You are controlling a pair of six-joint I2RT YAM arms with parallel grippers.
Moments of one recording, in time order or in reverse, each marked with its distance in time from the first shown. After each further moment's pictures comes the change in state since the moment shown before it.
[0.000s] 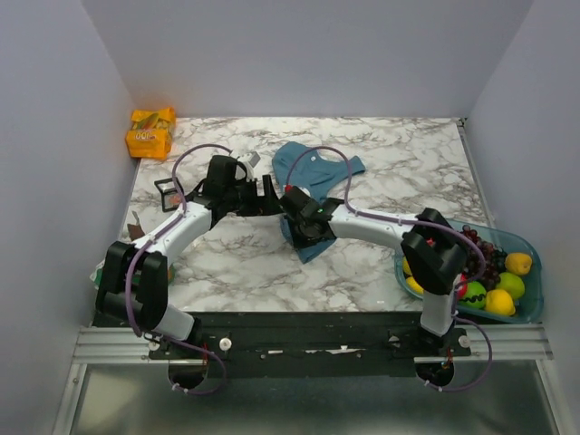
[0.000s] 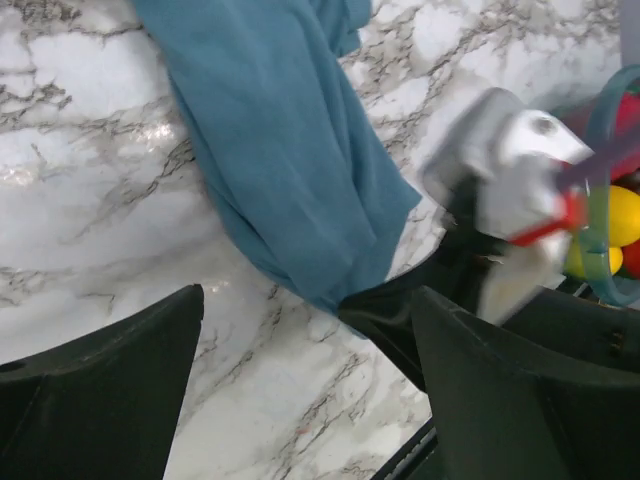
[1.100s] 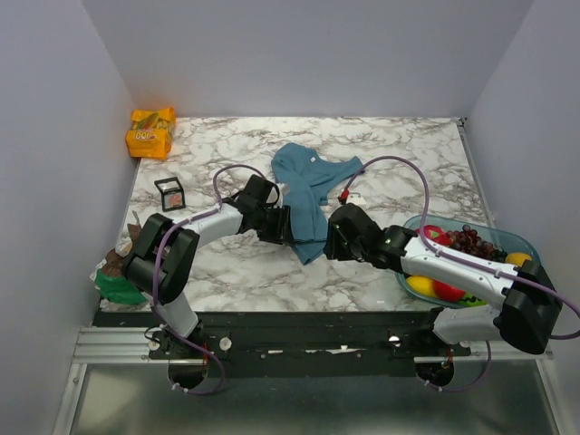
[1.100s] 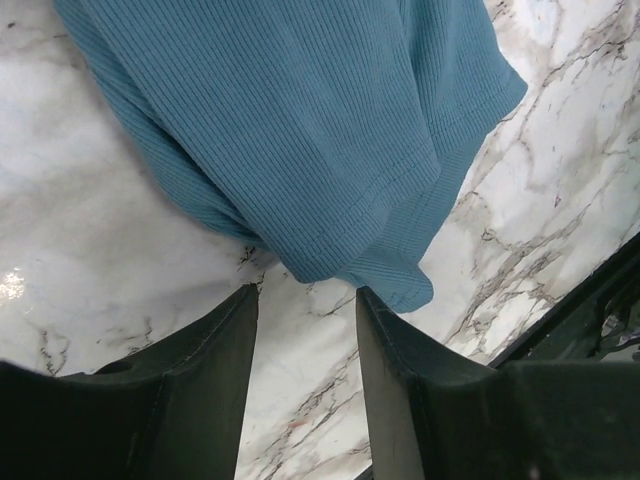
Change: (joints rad) left arm -0.195 0.230 0.002 -0.082 -0.072 0.020; right arm -0.001 -0.642 -0.505 0.100 0.119 0.158
